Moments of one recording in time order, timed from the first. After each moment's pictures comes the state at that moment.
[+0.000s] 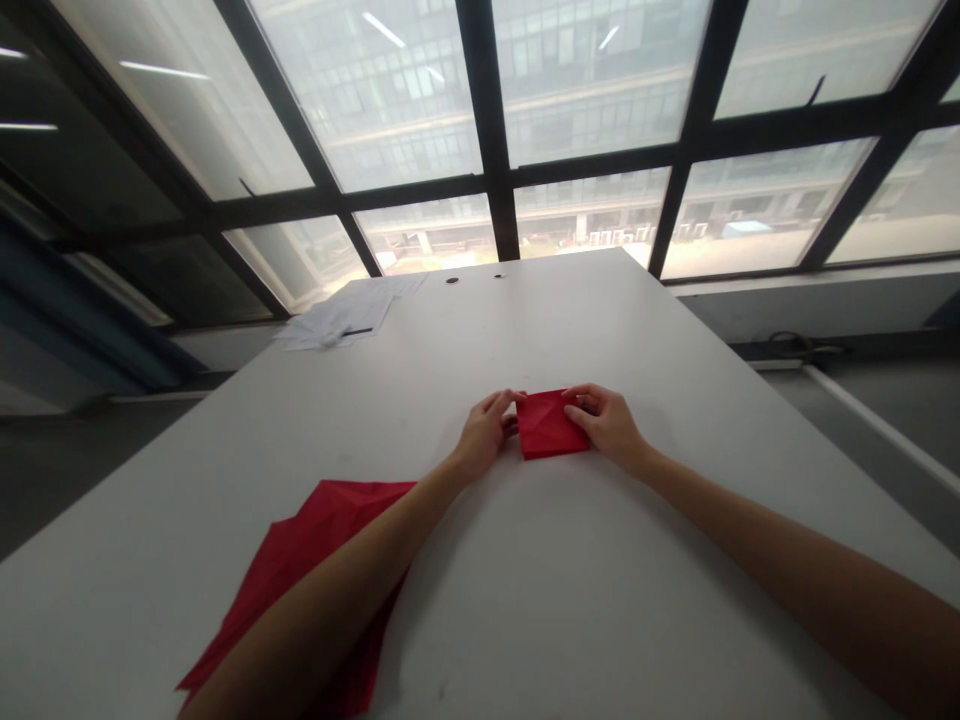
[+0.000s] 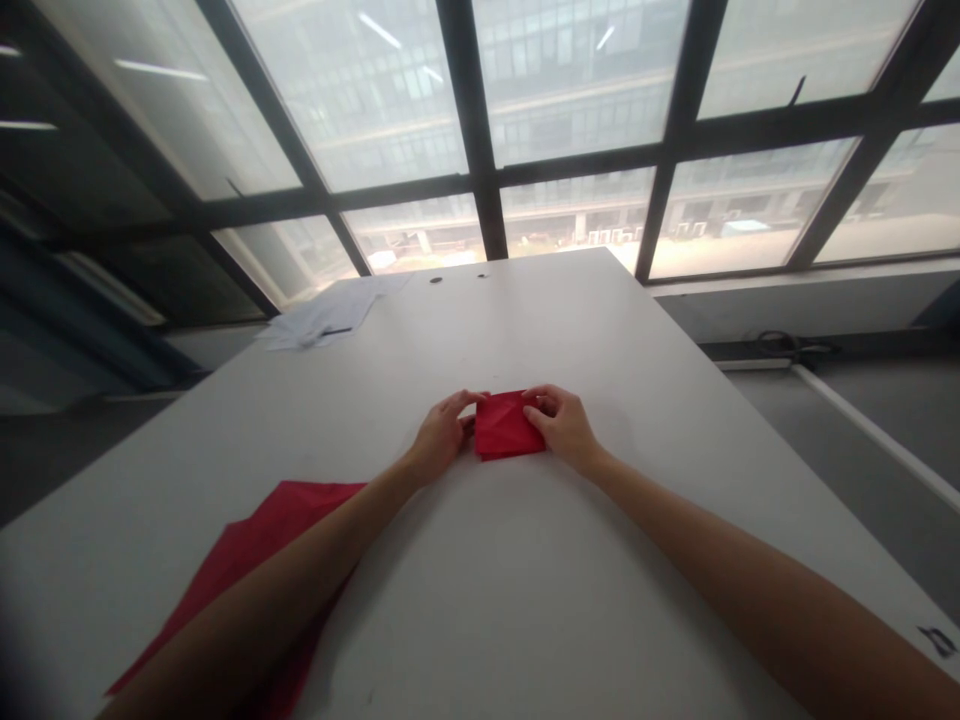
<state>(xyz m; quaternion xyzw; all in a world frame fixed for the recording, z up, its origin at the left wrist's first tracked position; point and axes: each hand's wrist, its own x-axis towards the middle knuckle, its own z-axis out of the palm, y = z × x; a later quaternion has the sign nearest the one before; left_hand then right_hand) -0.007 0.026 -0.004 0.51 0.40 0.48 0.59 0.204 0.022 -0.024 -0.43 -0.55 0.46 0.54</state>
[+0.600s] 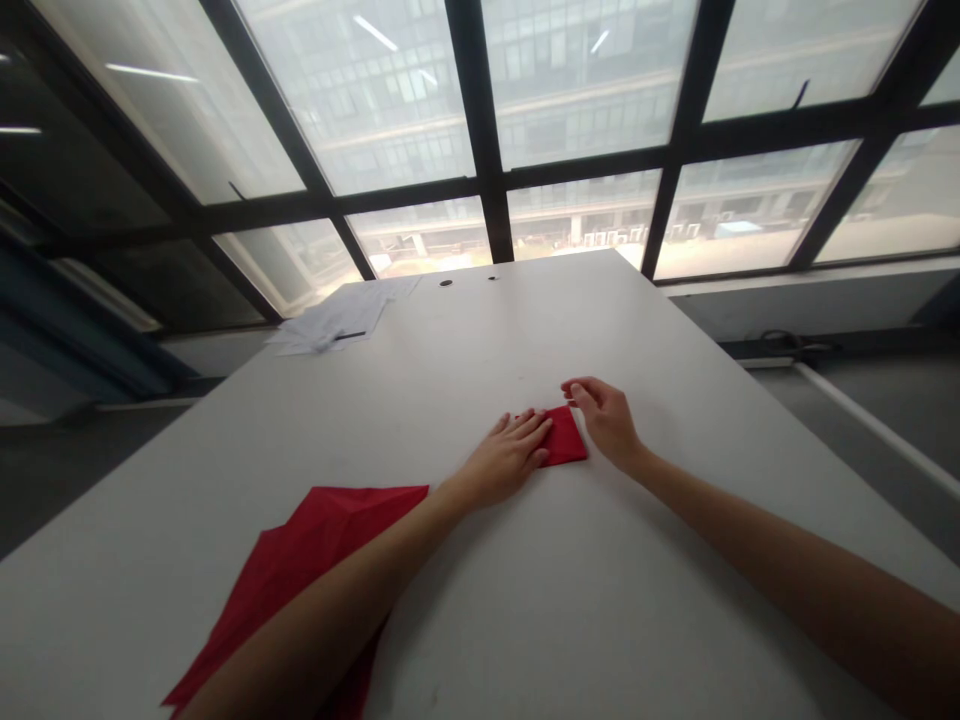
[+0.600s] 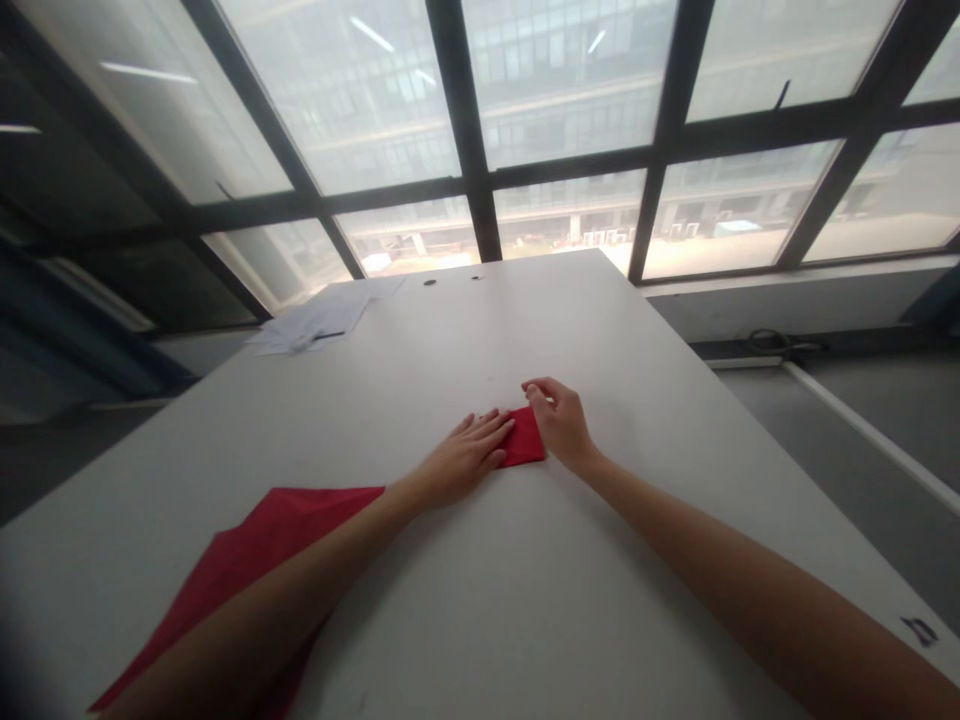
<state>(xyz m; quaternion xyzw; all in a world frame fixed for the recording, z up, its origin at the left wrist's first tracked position) -0.003 0.008 -0.012 0.92 0.38 0.07 0.09 0.202 0.020 -0.013 -0.46 -0.56 0.37 0.59</state>
